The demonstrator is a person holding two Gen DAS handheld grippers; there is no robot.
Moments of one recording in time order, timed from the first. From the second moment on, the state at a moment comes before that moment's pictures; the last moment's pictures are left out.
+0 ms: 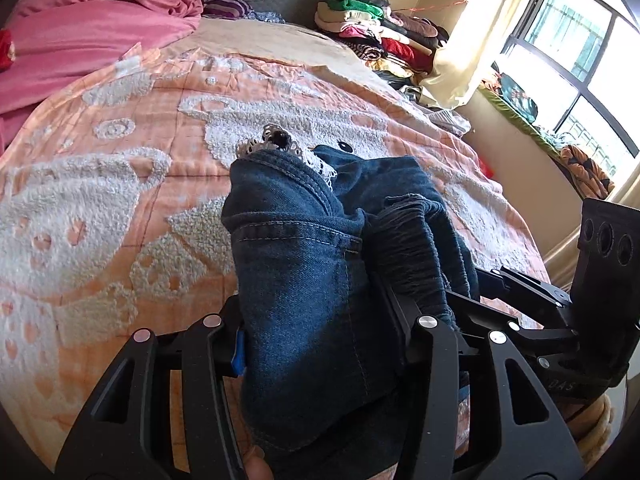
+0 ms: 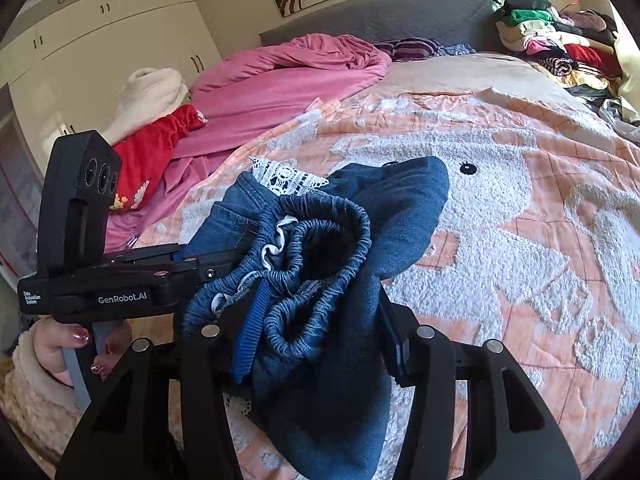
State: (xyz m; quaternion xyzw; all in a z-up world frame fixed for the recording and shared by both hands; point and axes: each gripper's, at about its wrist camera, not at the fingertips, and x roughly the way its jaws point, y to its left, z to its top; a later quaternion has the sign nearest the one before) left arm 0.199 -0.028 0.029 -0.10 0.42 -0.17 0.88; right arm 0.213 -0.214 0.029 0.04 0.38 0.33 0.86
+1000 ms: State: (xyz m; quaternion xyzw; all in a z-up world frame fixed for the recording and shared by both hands) left arm 0.224 -0.019 -0.013 -0.11 0.45 -0.15 0.87; right arm 0.237 -0.229 -0.012 0.05 0.45 0.25 0.86
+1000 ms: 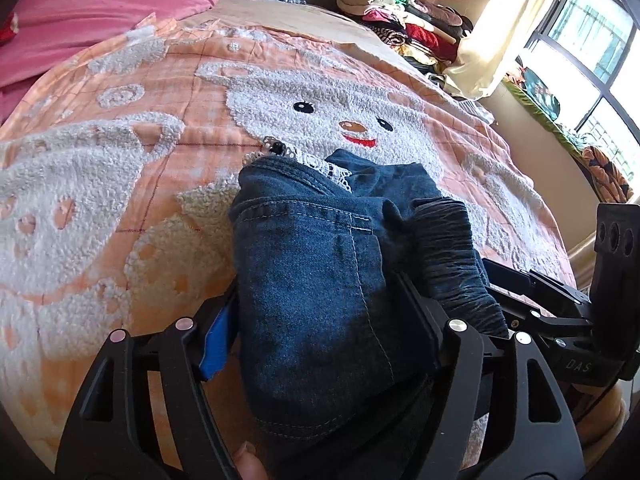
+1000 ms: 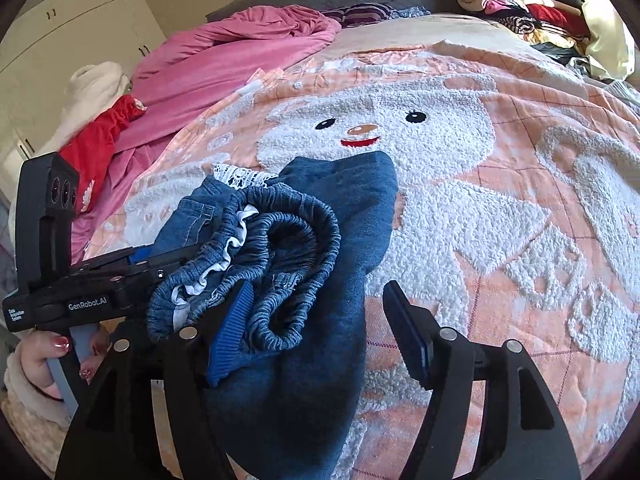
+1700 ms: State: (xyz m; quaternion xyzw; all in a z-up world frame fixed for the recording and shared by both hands) left arm 0.148 -0.009 0.044 -0.08 0.38 -0.12 0.91; right arm 0.160 -0.248 0.043 0.02 0.37 0.21 0.91
